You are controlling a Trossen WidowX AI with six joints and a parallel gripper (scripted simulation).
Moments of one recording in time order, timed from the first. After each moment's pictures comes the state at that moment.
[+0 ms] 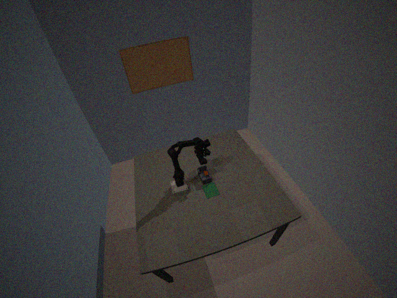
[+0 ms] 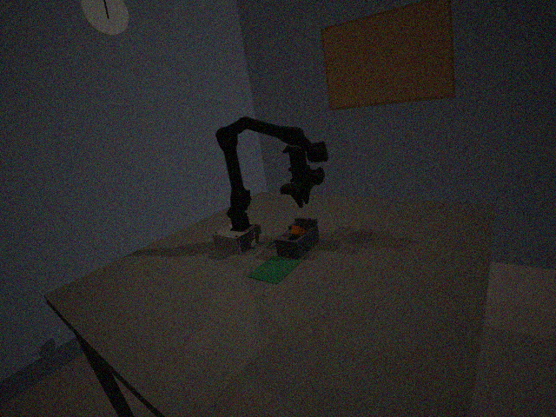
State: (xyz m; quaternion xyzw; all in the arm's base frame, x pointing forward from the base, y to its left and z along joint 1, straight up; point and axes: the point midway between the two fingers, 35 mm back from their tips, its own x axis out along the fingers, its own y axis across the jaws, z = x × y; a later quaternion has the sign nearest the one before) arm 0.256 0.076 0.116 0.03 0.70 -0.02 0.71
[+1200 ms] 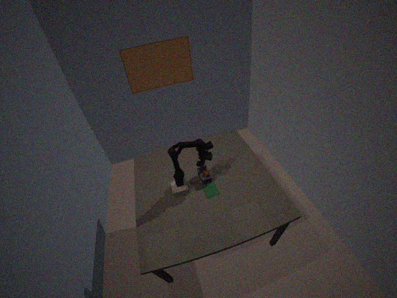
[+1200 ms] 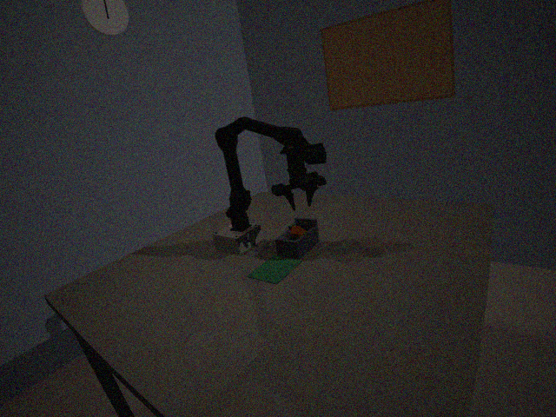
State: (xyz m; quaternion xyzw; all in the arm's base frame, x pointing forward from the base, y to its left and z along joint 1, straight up) arm 0.263 0.046 0.116 0.24 0.66 -0.23 0.67
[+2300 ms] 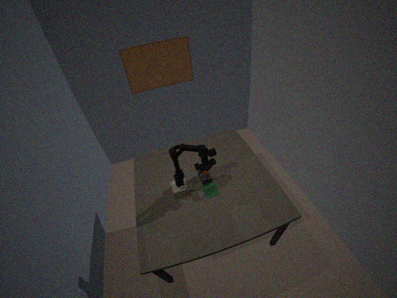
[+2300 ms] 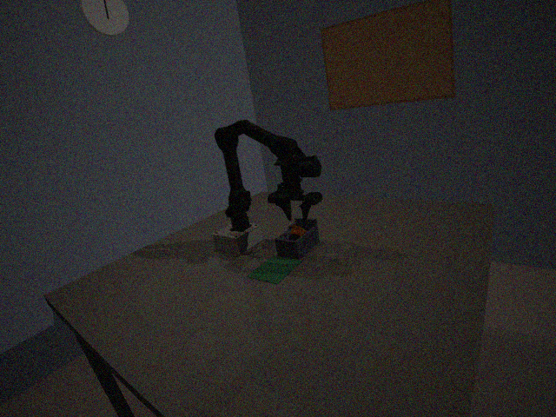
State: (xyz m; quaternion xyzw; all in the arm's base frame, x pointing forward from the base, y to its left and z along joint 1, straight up) arm 0.265 -0.003 0.086 0.52 0.48 -0.51 0.49
